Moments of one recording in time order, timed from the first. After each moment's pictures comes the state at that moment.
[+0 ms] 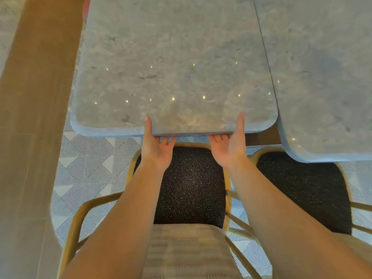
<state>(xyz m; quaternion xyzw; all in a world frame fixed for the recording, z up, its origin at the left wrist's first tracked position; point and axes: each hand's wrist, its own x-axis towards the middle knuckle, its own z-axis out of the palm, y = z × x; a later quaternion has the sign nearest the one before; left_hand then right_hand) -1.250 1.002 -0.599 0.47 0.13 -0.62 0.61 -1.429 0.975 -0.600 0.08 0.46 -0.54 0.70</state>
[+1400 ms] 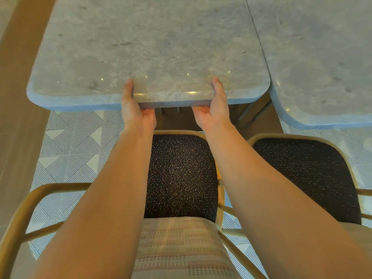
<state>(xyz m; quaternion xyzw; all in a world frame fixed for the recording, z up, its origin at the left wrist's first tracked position) -1.279 0.988 -0.636 0.39 0.10 -0.53 0.74 -1.431 0.967 -0.640 0.03 0.39 -0.59 0.71</state>
